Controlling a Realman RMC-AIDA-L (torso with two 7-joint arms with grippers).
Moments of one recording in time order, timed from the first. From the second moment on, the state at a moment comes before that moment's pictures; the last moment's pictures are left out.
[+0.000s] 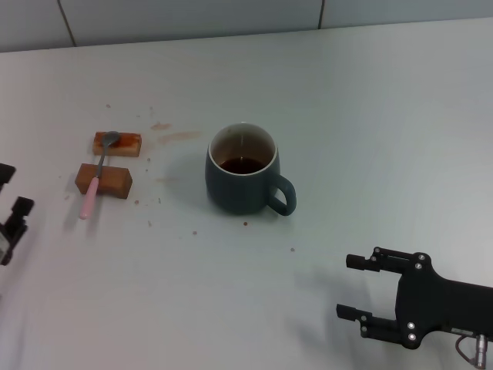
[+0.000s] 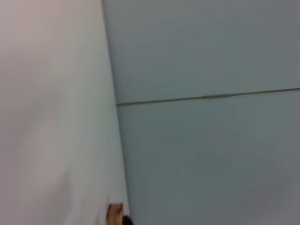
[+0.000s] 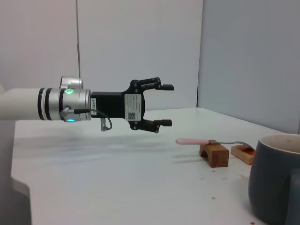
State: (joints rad) left arm -0.18 -2.07 0.25 -0.03 1.52 1.50 -1.76; right arm 0.34 2.08 -0.38 -0.29 -2.25 -1.68 0.54
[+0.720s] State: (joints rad) left arm -0.24 -2.07 0.28 -0.12 1.53 1.38 -1.81; right arm 0.36 2.08 -0.39 -0.31 -2.25 -1.67 0.58
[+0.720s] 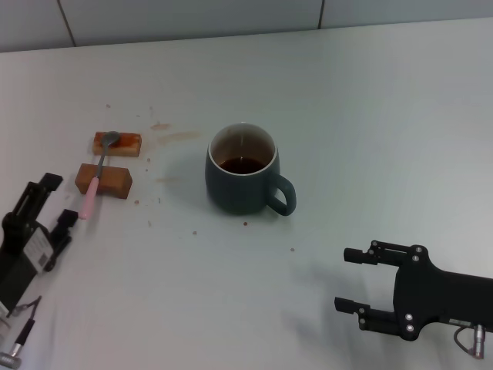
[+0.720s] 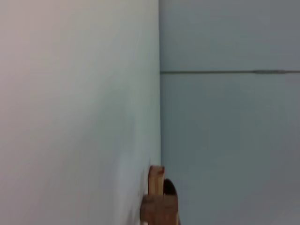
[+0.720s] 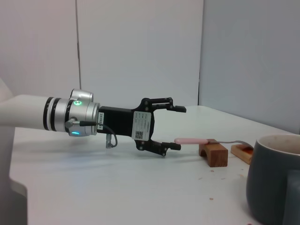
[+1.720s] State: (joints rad) left arm -0.28 -2.08 0.28 -0.18 1.52 1.34 -1.81; right arm 0.38 2.08 -0.39 -0.32 -2.26 -1.67 0.59
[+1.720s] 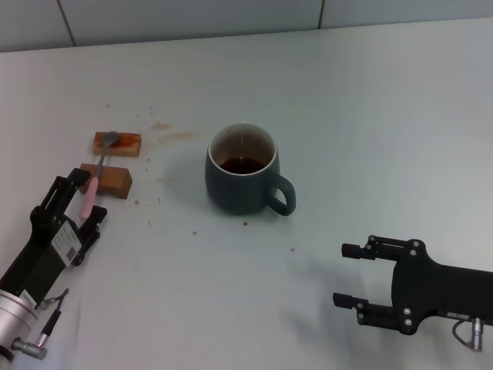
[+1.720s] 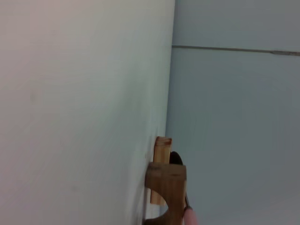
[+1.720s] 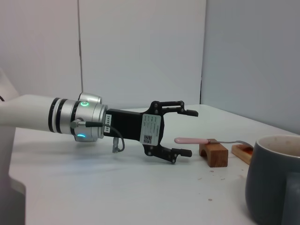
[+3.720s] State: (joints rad) left arm -0.32 -2.08 0.25 -0.17 1.53 1.25 -1.82; right arm 0.40 2.08 -0.39 -0.32 -2.25 -1.67 0.62
